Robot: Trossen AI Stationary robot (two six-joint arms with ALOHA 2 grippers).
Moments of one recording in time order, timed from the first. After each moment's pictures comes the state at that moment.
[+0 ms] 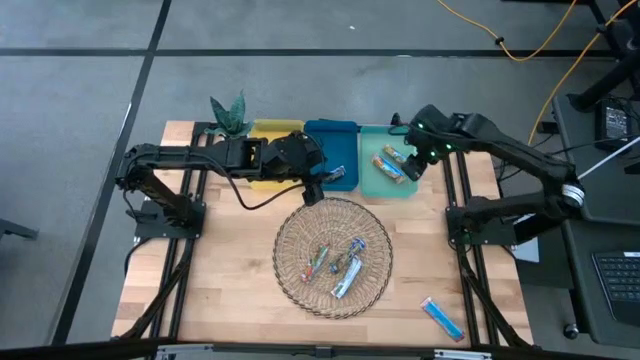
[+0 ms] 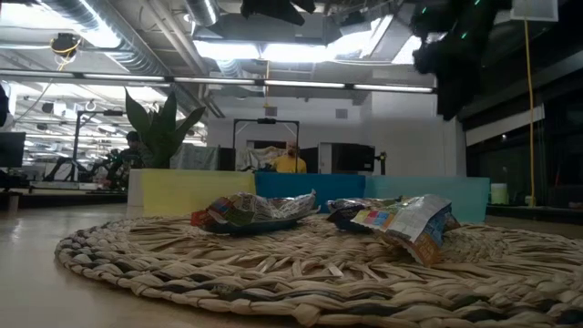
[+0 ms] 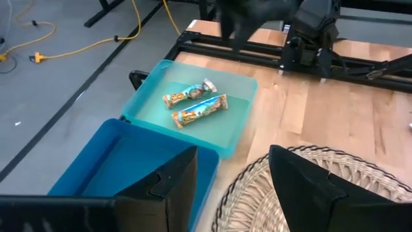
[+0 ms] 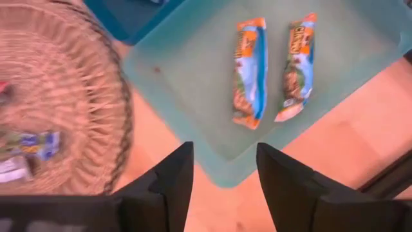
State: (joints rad) left arm 0.04 1.54 1.55 -0.61 -0.32 -0.16; right arm -0.62 1.20 1.14 -1.16 -0.07 0.14
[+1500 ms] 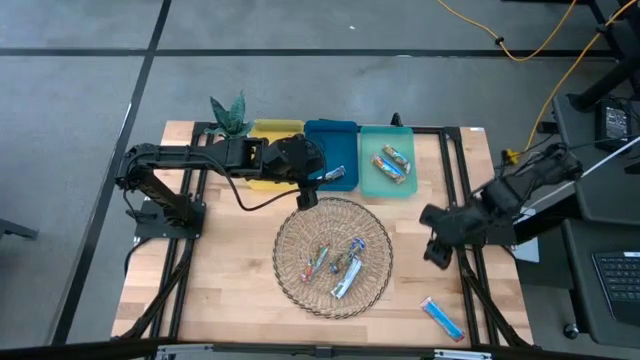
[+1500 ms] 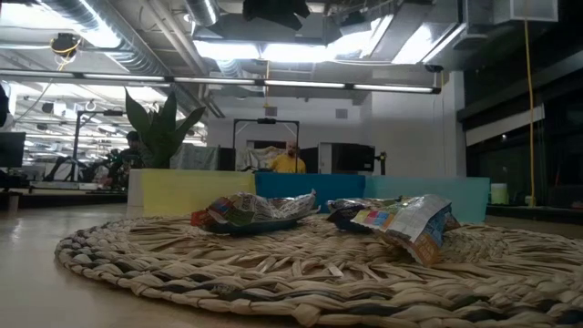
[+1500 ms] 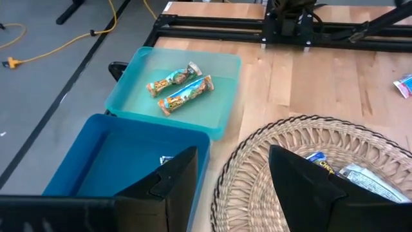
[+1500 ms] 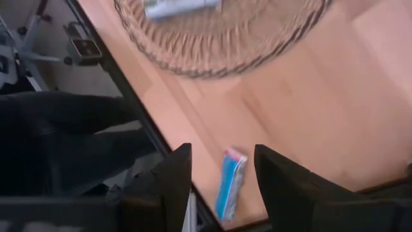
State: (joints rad) left arm 0.04 1.54 1.55 -0.67 -0.23 -0.06; right arm 0.52 1.06 1.14 -1.17 -0.11 1.22
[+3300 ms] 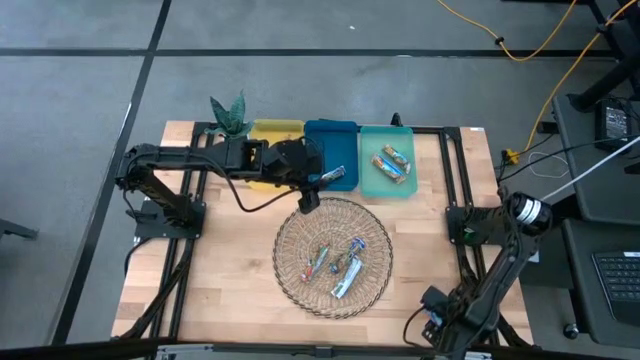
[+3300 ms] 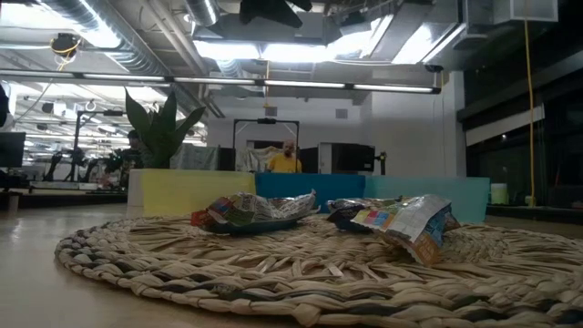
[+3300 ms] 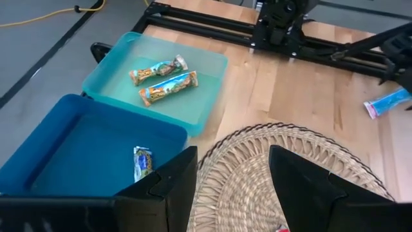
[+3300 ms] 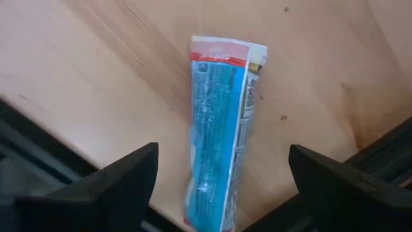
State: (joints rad) left arm 0.03 1.54 1.55 -0.67 -0.19 -0.23; right arm 1.12 1.78 1.14 -0.94 -0.07 1.87
